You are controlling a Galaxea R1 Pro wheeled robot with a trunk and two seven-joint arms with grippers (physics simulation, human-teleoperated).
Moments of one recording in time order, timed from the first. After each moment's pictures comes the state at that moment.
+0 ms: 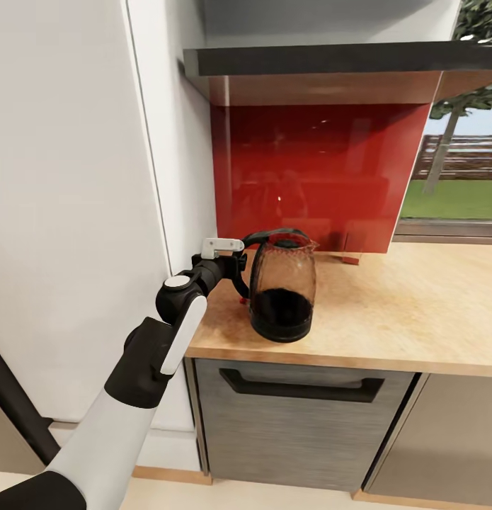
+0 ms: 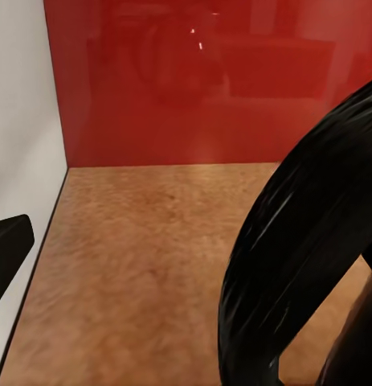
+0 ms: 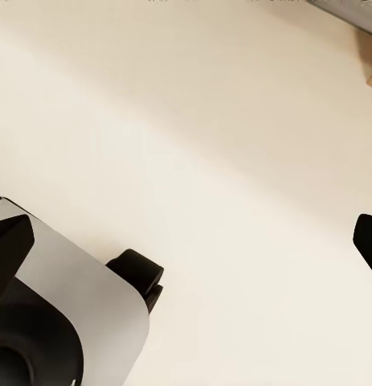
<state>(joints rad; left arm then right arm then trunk) -0.84 -0.15 -0.38 -1.49 0.28 0.72 0.30 -0.01 -0.38 0.44 -0.41 -0.19 -0.33 0.42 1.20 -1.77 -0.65</state>
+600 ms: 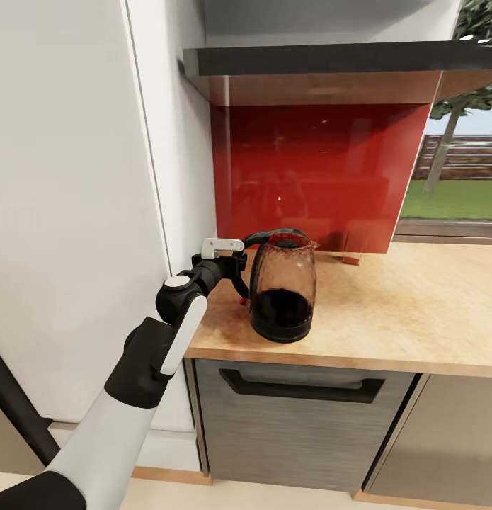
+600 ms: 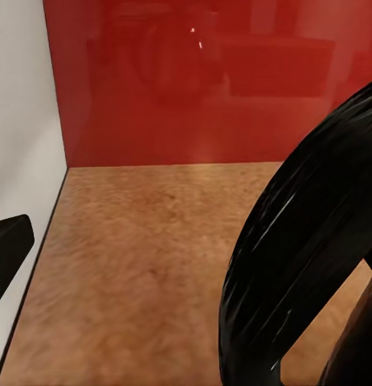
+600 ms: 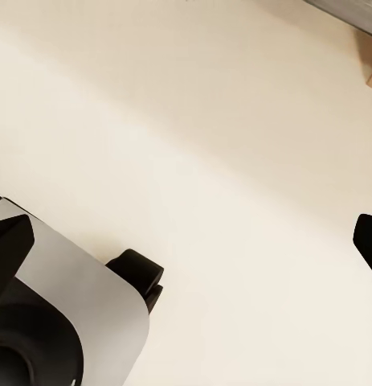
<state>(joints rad) -0.84 -0.15 -0.38 -1.49 0.28 0.72 0.30 -0.01 -0.38 0.44 -0.41 -0.19 -0.33 0.42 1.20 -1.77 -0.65</state>
